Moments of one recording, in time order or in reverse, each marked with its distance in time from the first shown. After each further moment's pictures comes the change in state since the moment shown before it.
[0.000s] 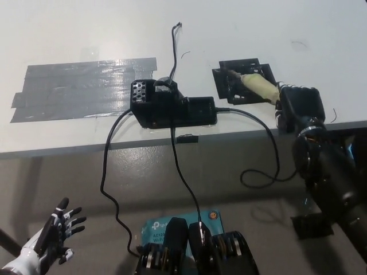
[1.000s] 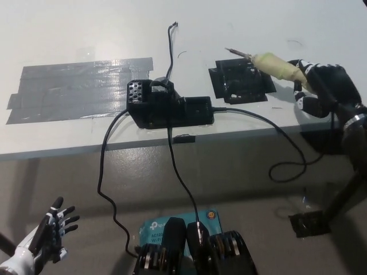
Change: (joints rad) left_arm -0.003 0.002 0.022 0.006 0.033 -0.007 0.000; right_arm 0.040 -0.222 -0.036 -0.200 0.151 -0.412 0.048
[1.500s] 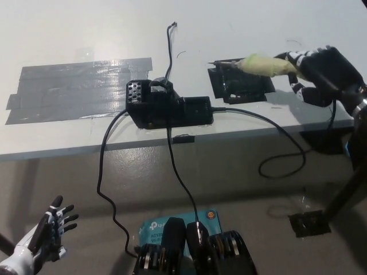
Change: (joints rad) left_arm -0.002 0.000 0.004 -0.004 0.008 0.001 0.000; right_arm -0.089 -0.067 0.075 -0.023 -0.066 -0.178 0.020
